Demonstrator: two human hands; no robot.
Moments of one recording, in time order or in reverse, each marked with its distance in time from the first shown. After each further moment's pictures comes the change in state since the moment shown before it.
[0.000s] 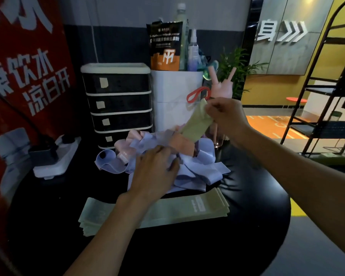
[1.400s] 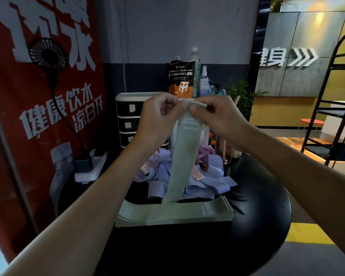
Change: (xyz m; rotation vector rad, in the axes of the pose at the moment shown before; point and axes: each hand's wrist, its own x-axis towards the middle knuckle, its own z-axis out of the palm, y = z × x) left_hand 0.042 0.064 -0.136 -0.712 0.319 0.064; right_hand -0.052 -0.140 -0.012 0.070 -0.242 -0.297
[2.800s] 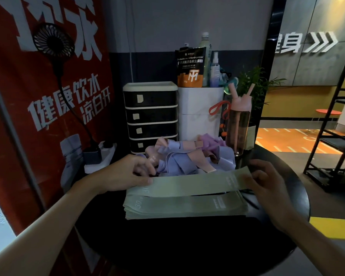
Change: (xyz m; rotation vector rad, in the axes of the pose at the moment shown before) left_hand -0.076 -0.090 -0.105 0.356 -0.669 -0.496; right_hand -0.149 0.138 0.010 0.151 0.274 0.422
